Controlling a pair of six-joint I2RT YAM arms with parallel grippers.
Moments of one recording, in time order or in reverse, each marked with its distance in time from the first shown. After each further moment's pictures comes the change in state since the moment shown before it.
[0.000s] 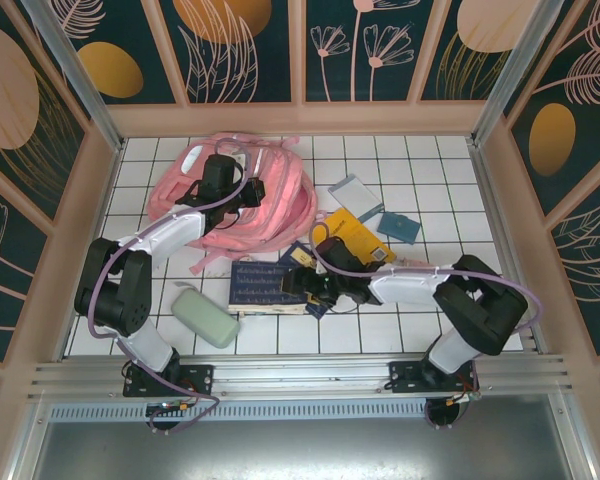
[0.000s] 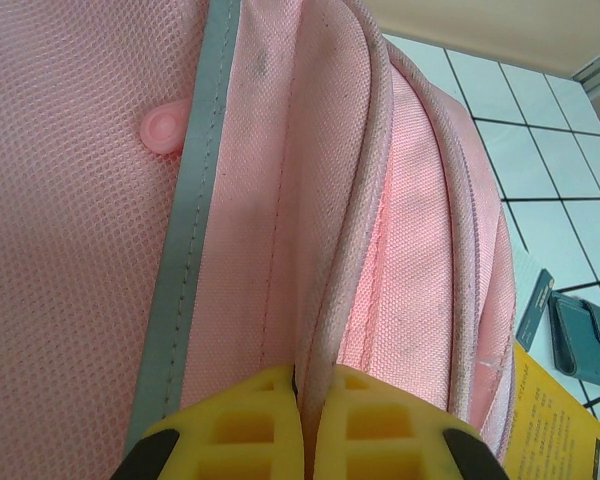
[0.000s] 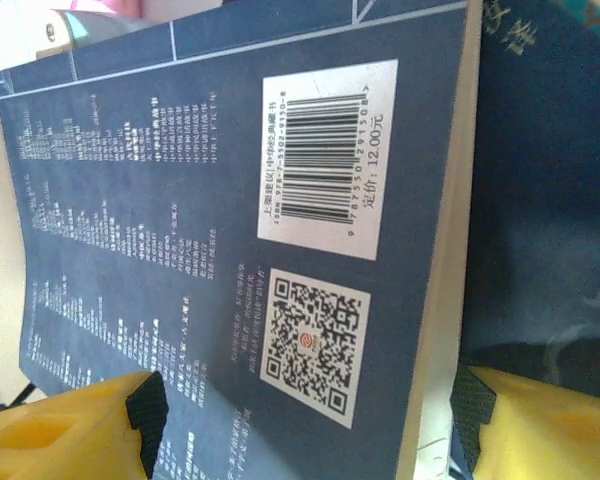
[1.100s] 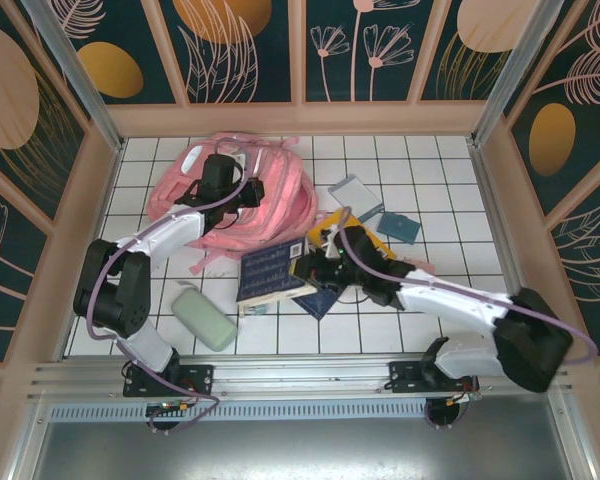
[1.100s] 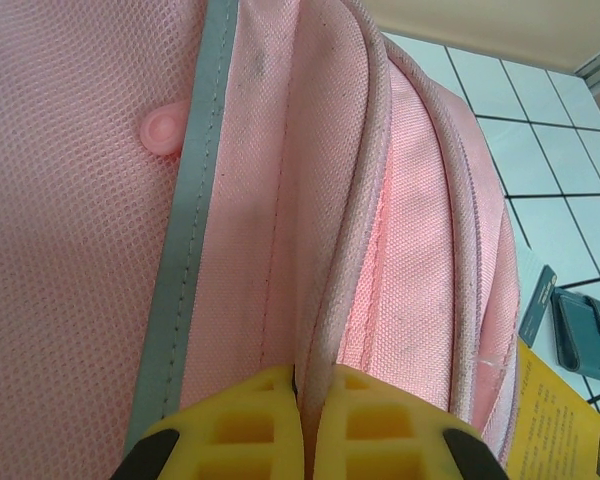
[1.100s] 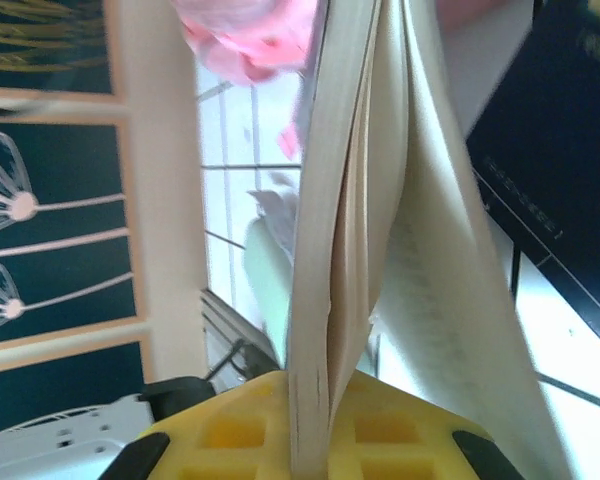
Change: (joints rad) left arm 0.000 -0.016 0.005 -0.023 -0.005 0.013; right arm -0.024 -0.340 0.029 -0.054 0.027 0.103
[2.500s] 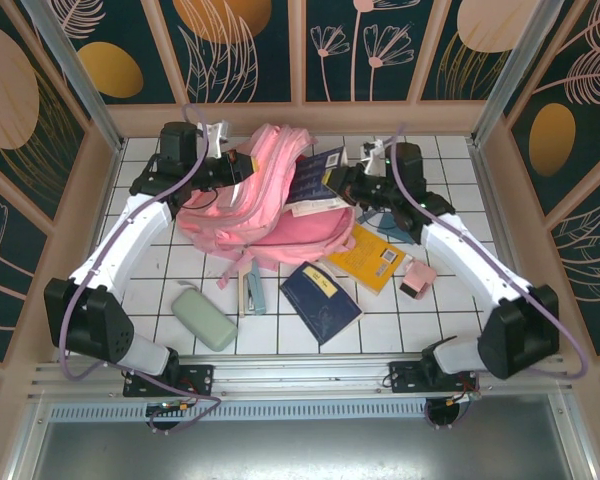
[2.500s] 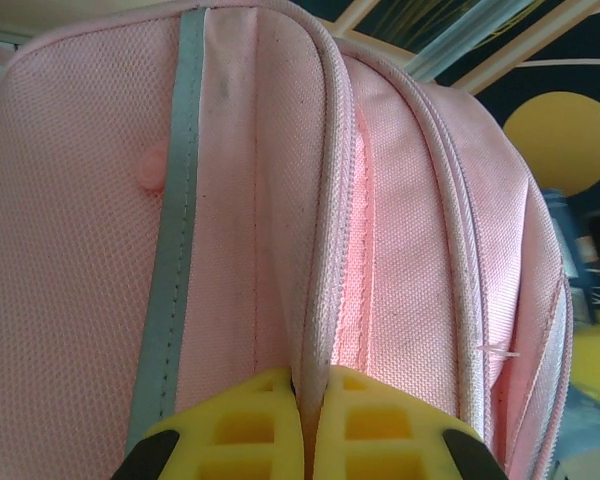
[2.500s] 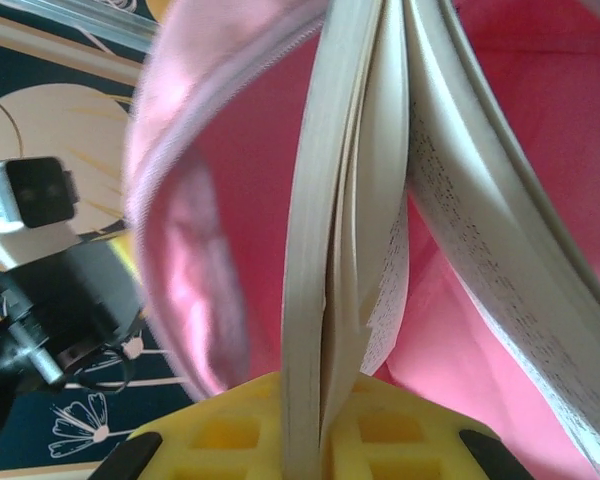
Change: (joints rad) left arm 0.105 -0.179 0.228 -0.306 0.384 -0.057; right arm -0.415 0.187 0.476 -0.167 -0.212 -0.219
